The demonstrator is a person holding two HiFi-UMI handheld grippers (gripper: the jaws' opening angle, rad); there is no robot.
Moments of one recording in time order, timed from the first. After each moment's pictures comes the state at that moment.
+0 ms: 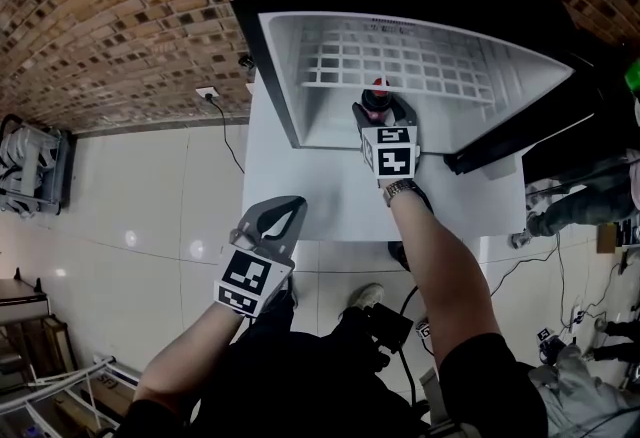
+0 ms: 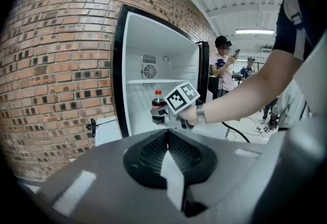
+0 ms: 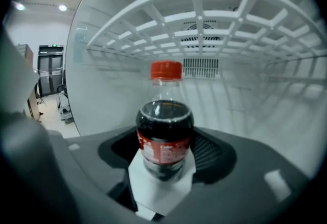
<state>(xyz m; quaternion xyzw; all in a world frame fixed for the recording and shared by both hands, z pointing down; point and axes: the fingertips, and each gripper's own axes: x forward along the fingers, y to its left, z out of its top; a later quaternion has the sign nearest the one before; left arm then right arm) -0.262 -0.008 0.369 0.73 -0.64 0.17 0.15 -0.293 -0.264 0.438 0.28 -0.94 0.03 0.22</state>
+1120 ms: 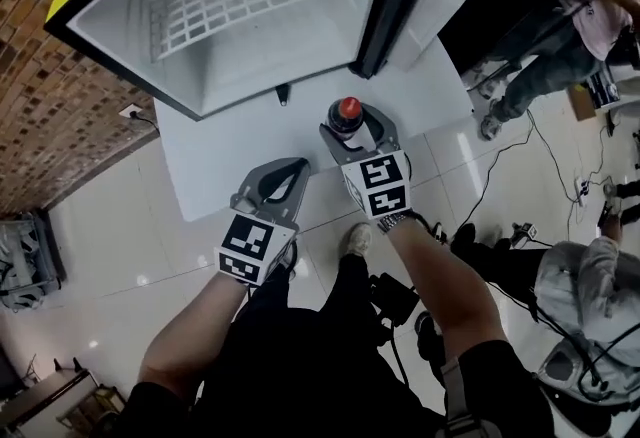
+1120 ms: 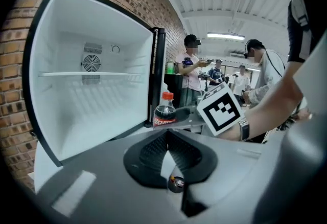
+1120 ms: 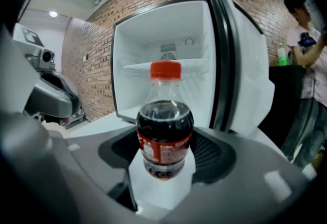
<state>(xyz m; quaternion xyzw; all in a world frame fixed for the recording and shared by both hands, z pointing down) -0.095 -0.045 0.388 0.84 -0.50 0.17 0.14 -0.070 -0.147 0.434 0.33 -0.92 0.06 0.19</state>
